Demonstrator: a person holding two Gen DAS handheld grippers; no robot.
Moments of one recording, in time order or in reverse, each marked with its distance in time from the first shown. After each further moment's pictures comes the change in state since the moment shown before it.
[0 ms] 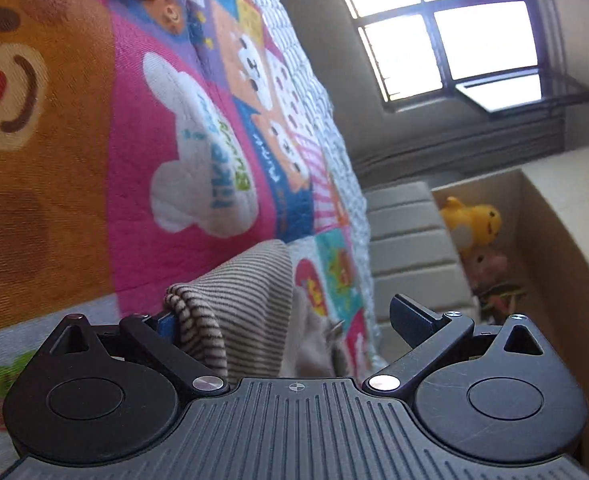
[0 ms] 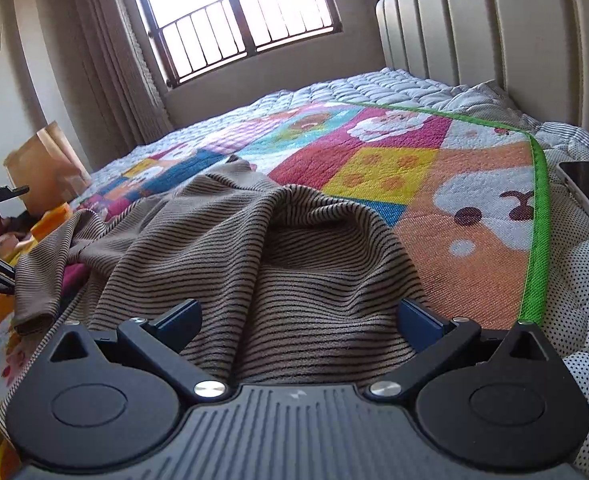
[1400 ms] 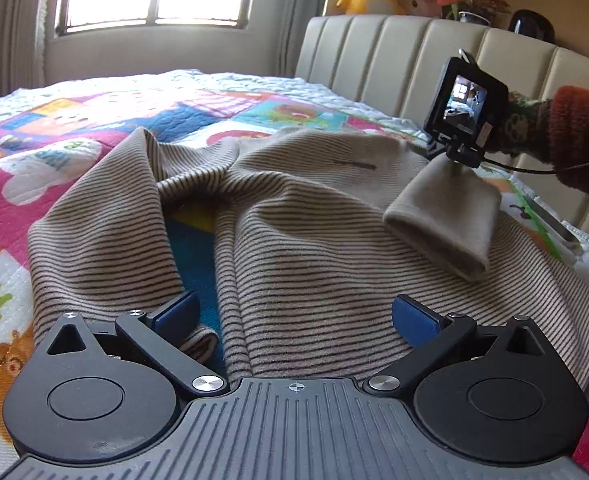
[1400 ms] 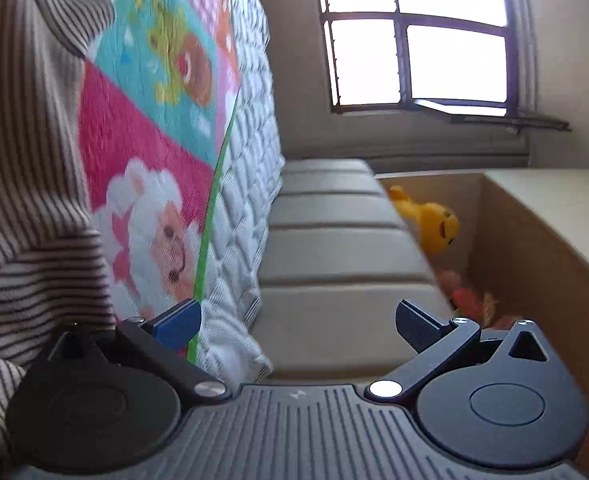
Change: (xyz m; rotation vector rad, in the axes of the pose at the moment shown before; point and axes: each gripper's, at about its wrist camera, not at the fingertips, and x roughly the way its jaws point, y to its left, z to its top) left arm 0.046 -0.066 -0.196 0.962 0.097 0.193; right arm 0.218 -0.016 0.136 -1.289 0.058 -0.944
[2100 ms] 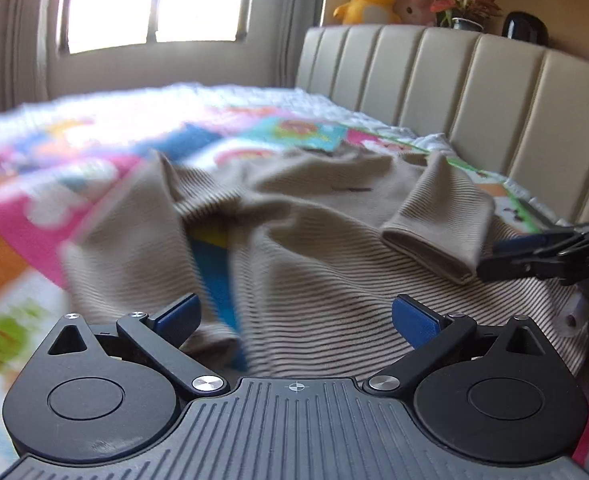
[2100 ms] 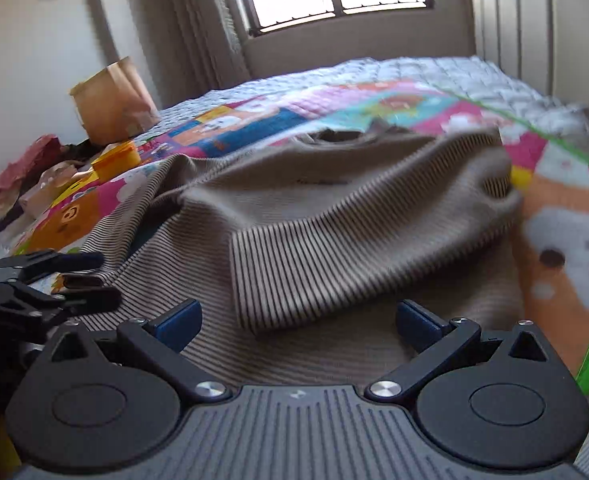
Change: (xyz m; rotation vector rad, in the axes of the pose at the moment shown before) left arm -0.052 -0.010 0.001 0.169 -0.089 0.119; right arm -0.220 -0.005 -0.122 1.149 -0.149 1.121
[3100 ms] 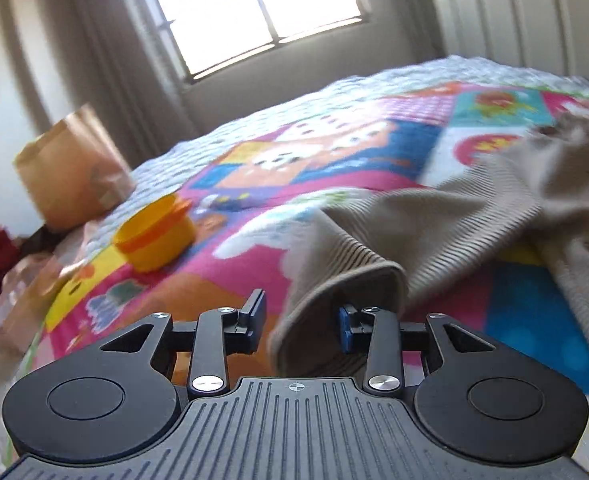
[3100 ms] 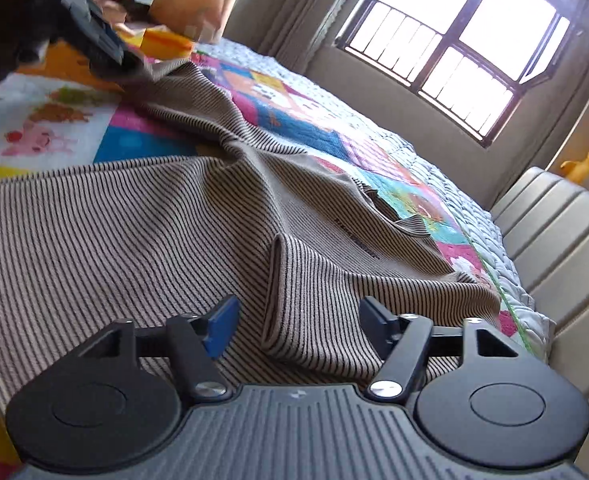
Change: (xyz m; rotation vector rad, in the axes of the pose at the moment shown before) left arm 0.024 0.140 0.039 -0.047 0.133 0.517; right arm 0.029 0.095 -0.006 -0.772 0.004 -0.258
